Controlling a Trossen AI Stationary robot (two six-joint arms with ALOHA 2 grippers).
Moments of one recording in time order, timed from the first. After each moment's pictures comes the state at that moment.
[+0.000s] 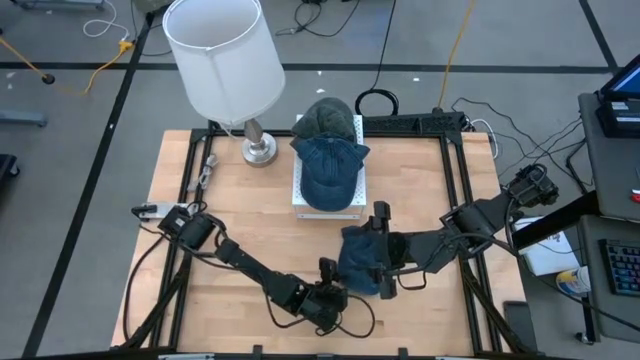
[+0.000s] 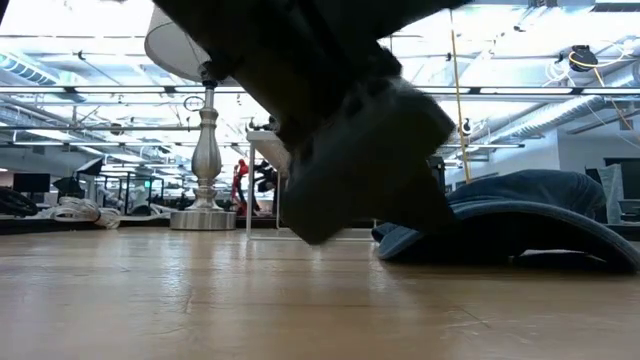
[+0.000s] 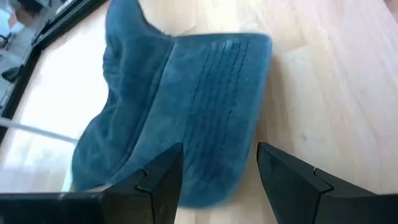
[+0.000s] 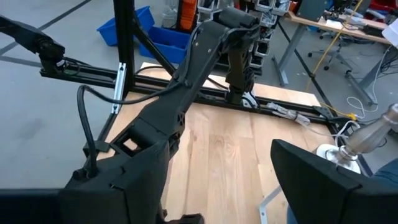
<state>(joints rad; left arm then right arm) -0.51 2.26 1.55 -0.16 -0.70 -0.01 0.54 1.49 1.67 -0.62 0.50 0.08</state>
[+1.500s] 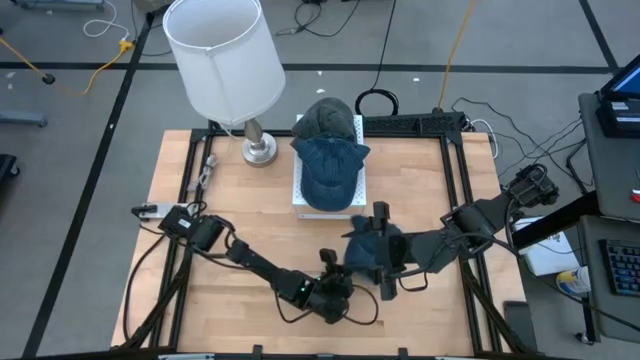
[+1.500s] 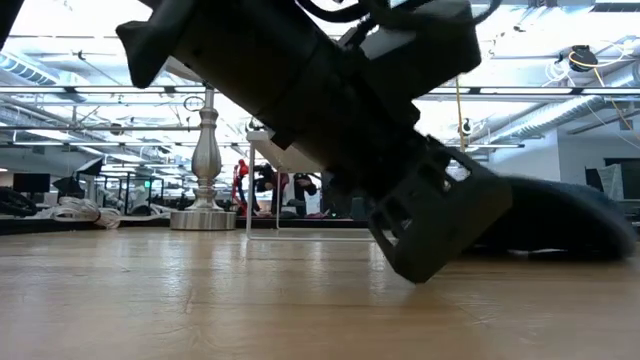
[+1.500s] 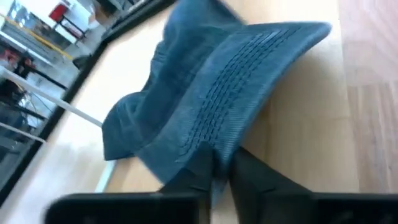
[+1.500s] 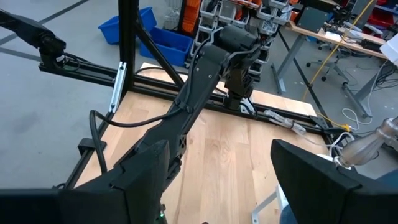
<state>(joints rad) -0.47 2.35 1.55 -0.03 -0.87 -0.08 0.54 1.49 1.67 -0.60 0.50 0.01</state>
